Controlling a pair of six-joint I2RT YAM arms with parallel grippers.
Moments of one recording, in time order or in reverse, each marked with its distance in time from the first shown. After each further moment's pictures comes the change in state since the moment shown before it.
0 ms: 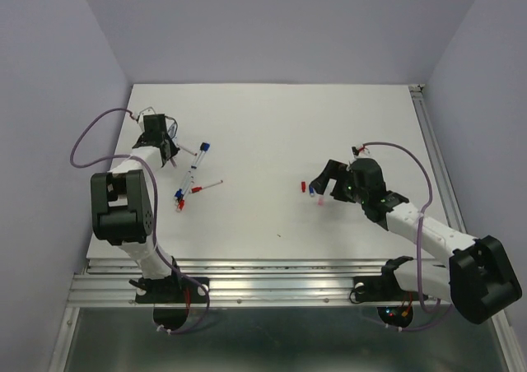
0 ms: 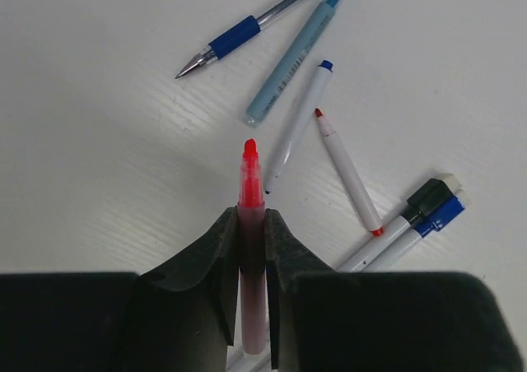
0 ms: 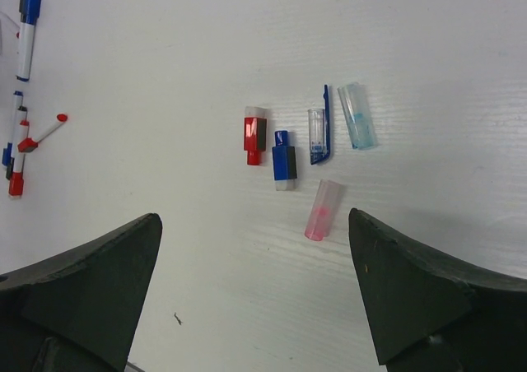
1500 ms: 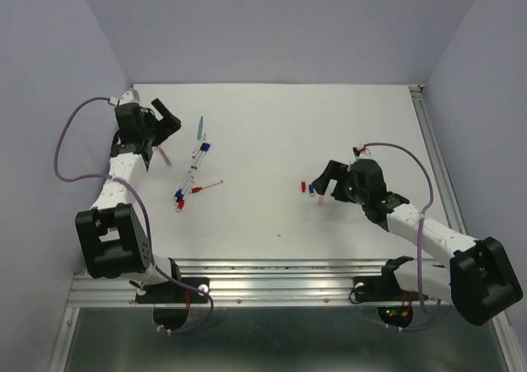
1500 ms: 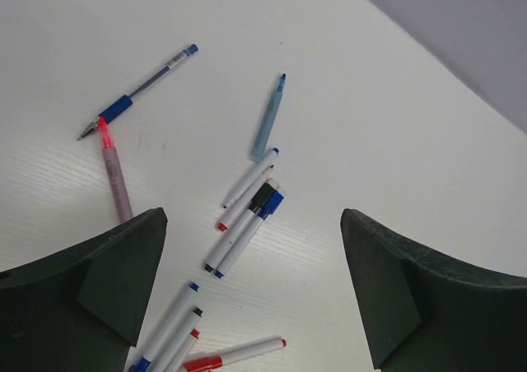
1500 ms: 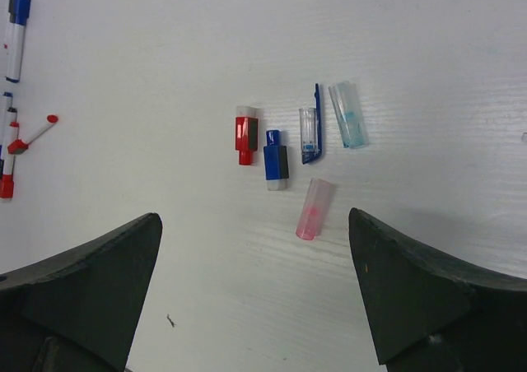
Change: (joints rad) left arm 0.114 -0.193 0.055 -0.013 0.338 -0.087; right arm 0.000 0.016 -0.004 0.001 0.010 -0.008
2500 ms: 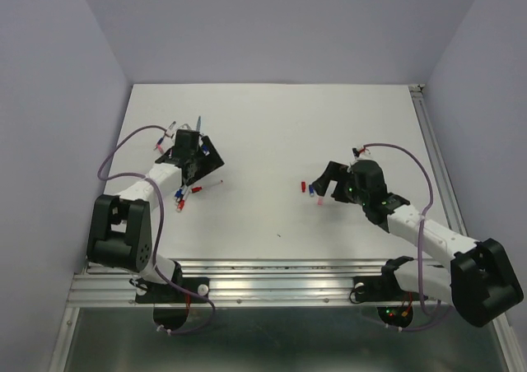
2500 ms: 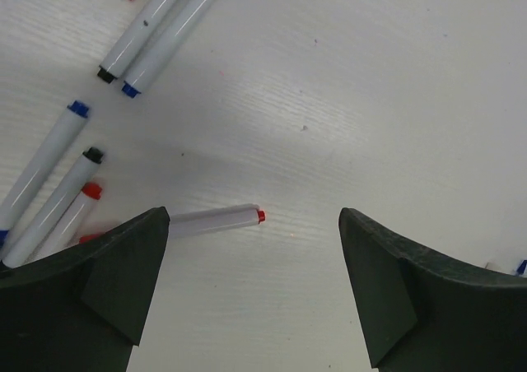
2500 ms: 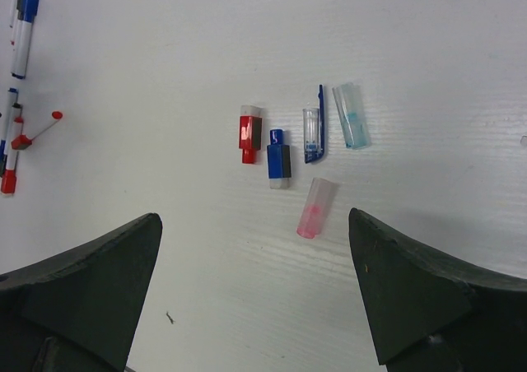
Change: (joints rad) left arm -0.368 0.032 -0.198 -0.116 -0.156 -0.137; right arm 0.000 -0.045 -0.015 0.008 0.000 -0.016
